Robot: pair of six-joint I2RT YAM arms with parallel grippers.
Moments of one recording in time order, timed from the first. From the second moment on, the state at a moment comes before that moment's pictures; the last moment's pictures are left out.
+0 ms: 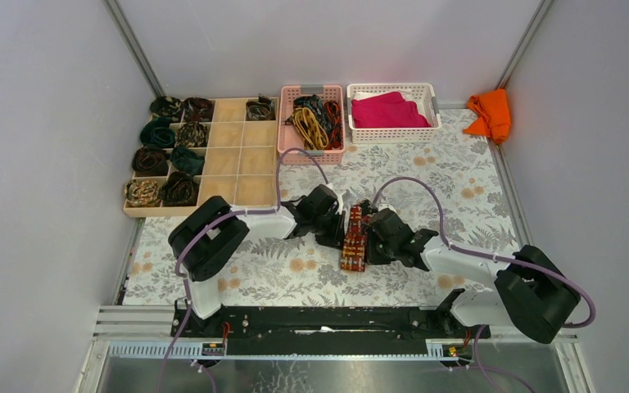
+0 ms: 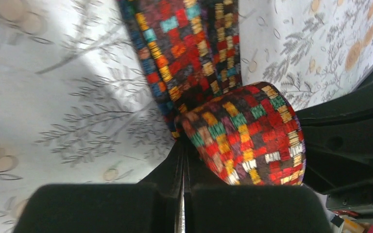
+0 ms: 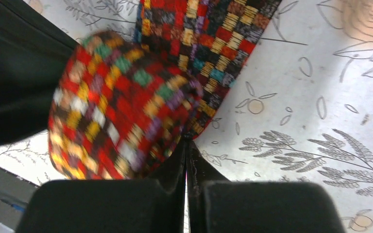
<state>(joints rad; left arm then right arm) -0.80 1.84 0.95 -0.02 0.39 -0.62 0.76 1.27 0.49 -0.22 0.00 0.65</state>
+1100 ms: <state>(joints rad) -0.72 1.87 1.10 -0.23 0.13 -0.54 0.78 1.12 0.54 -0.44 0.30 0.71</state>
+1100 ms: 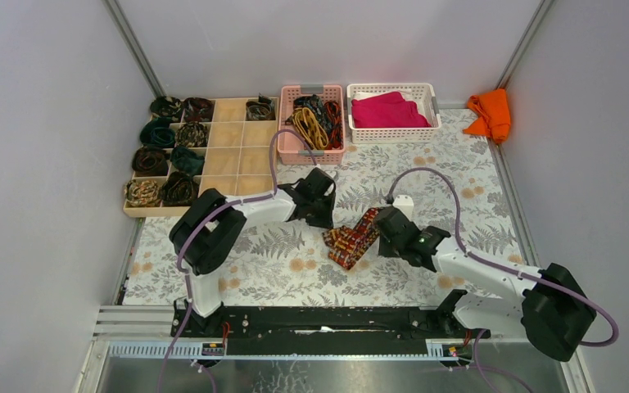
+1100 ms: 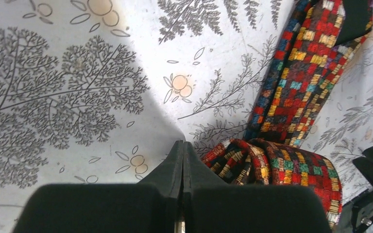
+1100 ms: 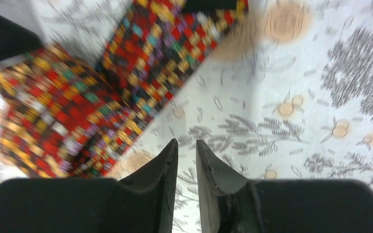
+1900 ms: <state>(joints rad) -0.71 1.87 0.99 -0.02 0.40 -0.58 0.57 1.60 0.89 -0.30 0.30 0.52</state>
